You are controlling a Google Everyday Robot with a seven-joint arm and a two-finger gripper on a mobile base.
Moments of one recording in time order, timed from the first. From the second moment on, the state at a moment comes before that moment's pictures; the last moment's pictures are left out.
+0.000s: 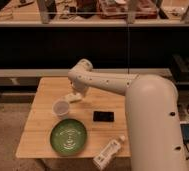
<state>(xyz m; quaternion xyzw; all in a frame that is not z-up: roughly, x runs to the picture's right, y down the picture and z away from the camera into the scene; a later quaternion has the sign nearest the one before) -0.078 0.017 0.894 -0.13 -0.16 -0.58 0.79</state>
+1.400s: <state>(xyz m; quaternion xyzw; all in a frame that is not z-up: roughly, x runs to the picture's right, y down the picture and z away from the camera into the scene) -0.105 -0.008 0.936 -0.23 -0.26 -0.36 0.87</state>
